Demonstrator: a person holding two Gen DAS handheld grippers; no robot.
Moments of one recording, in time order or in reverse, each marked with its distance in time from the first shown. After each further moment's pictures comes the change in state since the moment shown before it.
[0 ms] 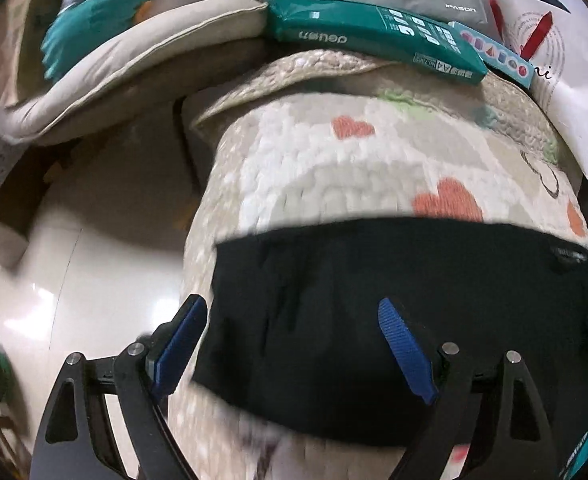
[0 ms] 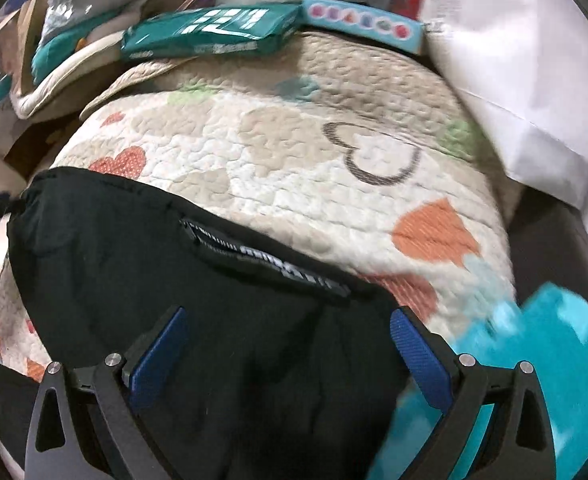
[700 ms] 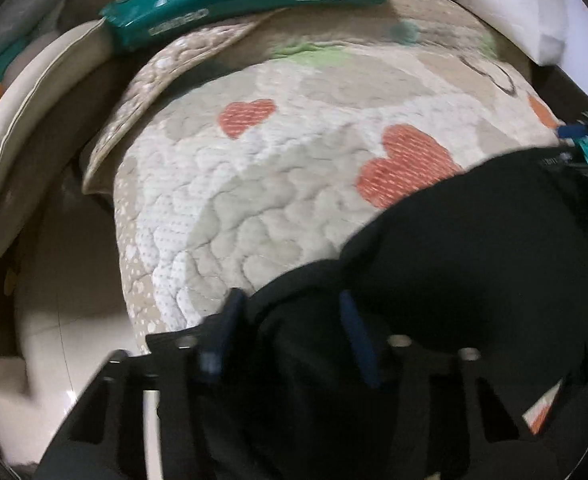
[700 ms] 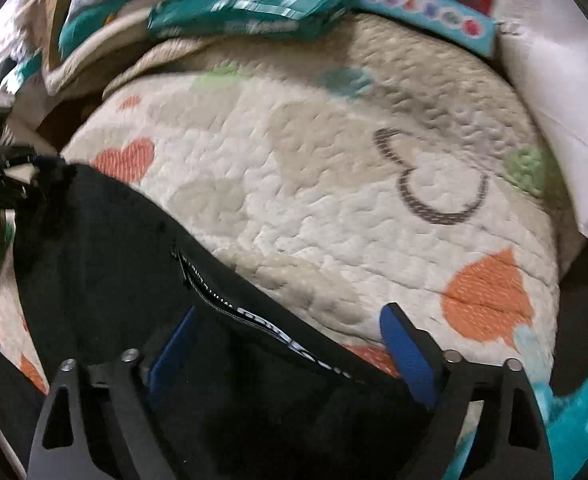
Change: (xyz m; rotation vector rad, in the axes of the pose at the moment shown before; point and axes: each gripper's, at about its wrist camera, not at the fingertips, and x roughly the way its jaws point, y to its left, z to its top) left arm 0.040 -0.049 0.026 0.427 0.130 -0.134; right arm 0.057 0.000 0.032 -0.146 0.073 0.120
